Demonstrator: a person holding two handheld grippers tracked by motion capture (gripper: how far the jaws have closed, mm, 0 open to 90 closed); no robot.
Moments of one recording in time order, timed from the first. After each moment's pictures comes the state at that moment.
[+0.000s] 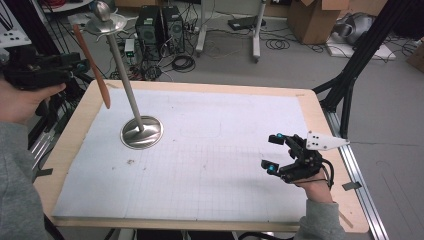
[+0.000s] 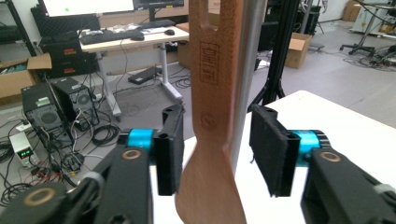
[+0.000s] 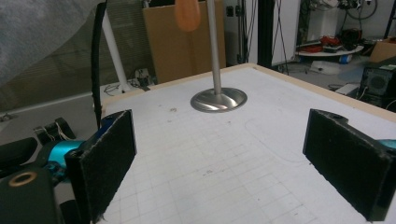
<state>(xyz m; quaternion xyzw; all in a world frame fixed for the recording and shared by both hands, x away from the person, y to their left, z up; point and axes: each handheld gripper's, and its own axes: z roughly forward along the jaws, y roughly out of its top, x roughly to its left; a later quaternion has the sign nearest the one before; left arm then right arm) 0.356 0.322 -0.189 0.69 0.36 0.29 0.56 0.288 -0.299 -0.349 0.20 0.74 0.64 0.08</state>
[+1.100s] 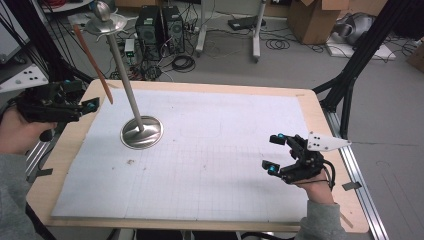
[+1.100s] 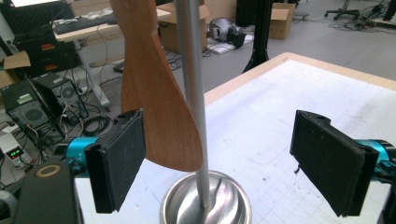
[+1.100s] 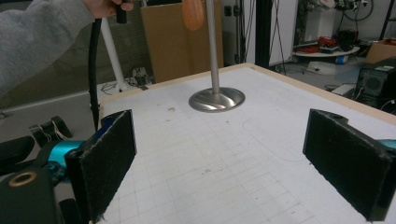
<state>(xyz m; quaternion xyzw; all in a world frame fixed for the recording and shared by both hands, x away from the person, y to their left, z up) 0.326 0.316 -0.241 0.74 0.31 0.28 0.53 0.285 -0.300 -0.347 0.20 0.74 0.64 0.09</state>
